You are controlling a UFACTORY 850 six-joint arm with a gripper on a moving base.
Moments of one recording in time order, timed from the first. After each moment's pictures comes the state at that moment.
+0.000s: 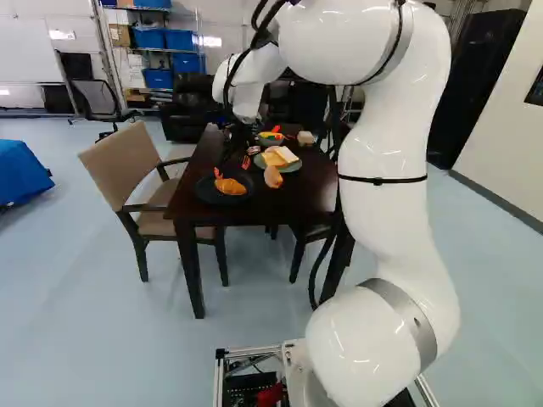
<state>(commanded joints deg) 17.5 -24.8 -79.1 11.2 -46.5 -35.5</state>
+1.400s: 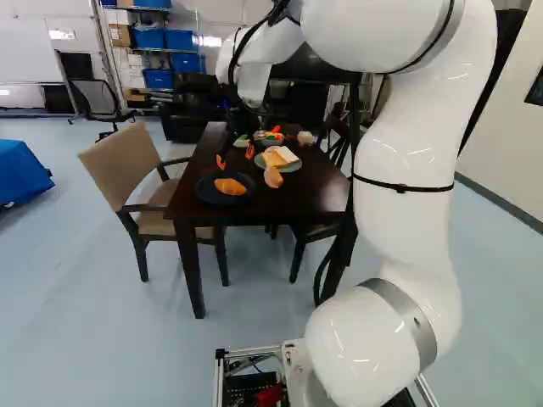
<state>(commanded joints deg) 16.7 -18.6 -77.5 11.0 -49.6 -34.9</state>
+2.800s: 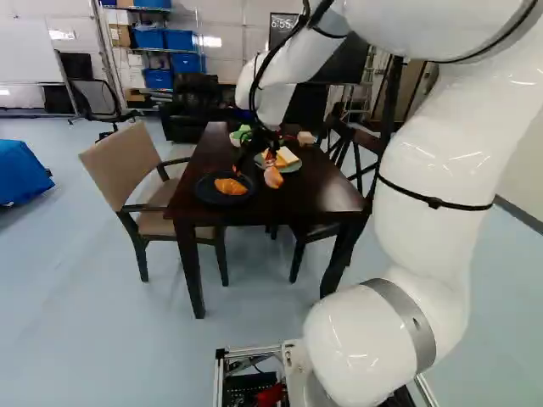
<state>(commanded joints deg) 12.2 -9.4 -58.2 8.1 -23.1 -25.6</state>
